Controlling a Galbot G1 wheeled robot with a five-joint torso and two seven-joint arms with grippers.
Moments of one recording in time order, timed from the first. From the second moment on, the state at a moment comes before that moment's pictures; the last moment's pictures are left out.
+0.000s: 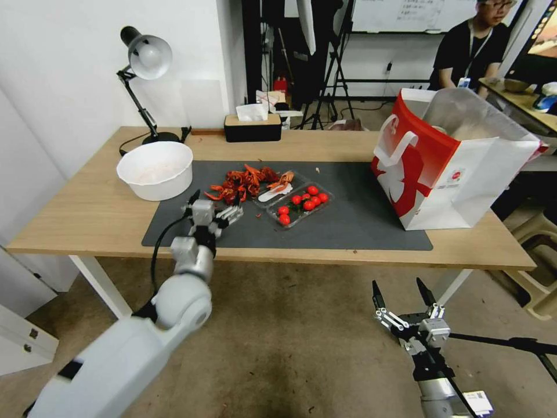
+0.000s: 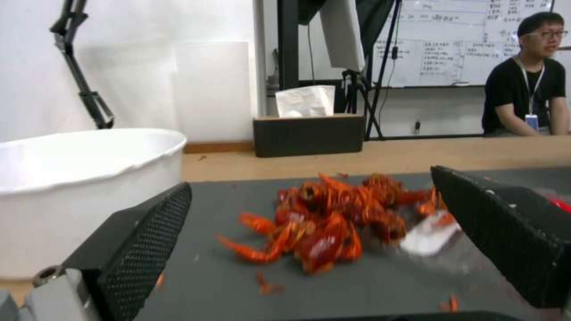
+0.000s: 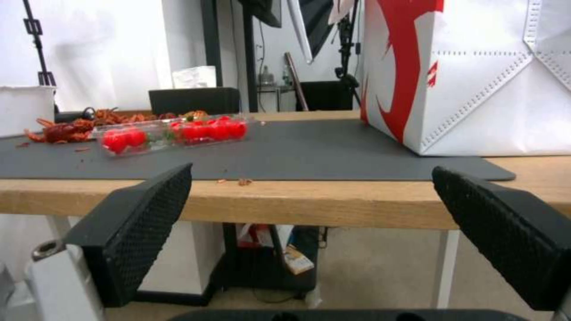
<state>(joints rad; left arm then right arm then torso) 1.07 -0.93 0.00 -1.94 -0.53 -0.10 -0.54 -1.78 1.19 0.49 1.95 0.32 0.55 0.04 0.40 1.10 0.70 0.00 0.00</state>
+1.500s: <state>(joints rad) 1.67 -1.20 -0.31 -2.01 -0.27 -0.35 -0.32 -1.79 1.17 0.53 1.99 0.41 0.47 0.05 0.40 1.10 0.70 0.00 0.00</state>
